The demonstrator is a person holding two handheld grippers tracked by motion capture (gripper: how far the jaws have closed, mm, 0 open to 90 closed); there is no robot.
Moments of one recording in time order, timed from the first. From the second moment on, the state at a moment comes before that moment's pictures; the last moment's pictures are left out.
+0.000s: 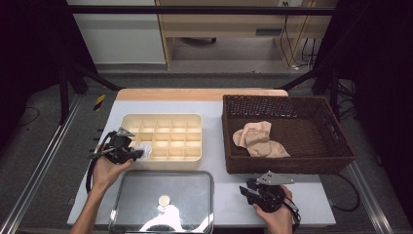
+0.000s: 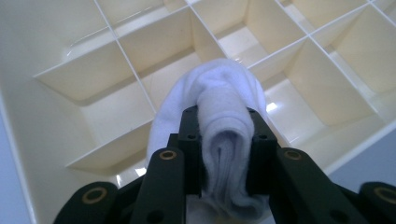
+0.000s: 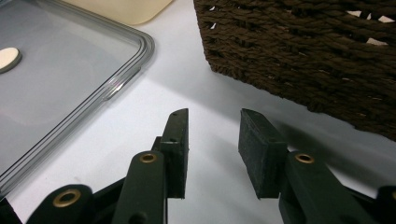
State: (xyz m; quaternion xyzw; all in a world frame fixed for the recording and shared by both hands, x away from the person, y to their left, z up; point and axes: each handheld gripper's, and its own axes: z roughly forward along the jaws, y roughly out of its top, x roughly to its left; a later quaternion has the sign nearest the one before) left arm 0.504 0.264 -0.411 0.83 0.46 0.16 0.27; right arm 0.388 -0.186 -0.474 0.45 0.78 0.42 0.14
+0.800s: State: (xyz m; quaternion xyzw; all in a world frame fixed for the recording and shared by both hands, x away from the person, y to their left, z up) left arm 0.518 0.256 -0.423 0.85 0.46 0.11 0.23; right arm 0.388 -0.183 -0.475 0.44 0.78 0.41 0.14
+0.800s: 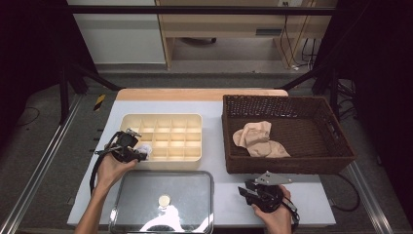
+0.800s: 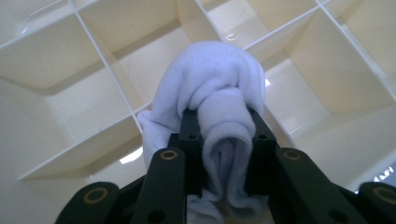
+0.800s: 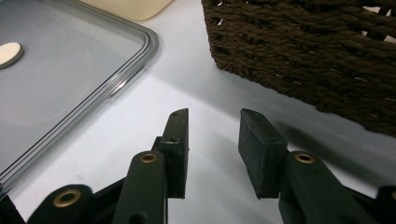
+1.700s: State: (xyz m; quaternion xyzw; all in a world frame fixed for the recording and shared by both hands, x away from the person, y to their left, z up) left arm 0.508 0.258 -0.412 0.83 0.46 0.16 0.28; right arm 0.386 -0.187 -0.474 0.45 0.78 0.42 0.14
